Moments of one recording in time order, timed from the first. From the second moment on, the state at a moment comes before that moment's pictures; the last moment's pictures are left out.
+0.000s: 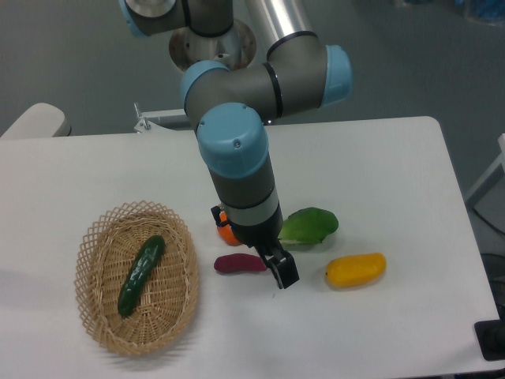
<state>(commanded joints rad) 2.31 -1.99 -1.36 -1.14 1.68 1.34</state>
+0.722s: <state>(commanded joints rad) 2.20 -1.99 -1.41 -1.12 1.68 1.01</state>
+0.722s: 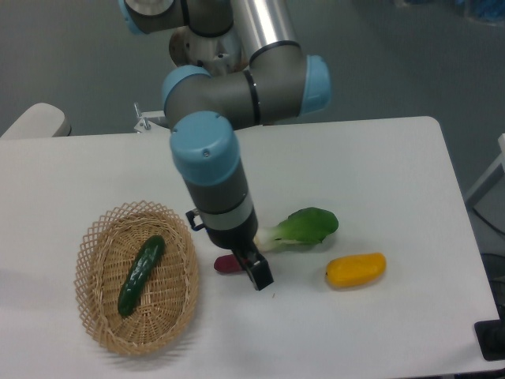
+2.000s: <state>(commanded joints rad) 2.04 -2.10 -1.56 -1.06 1.58 0.46</state>
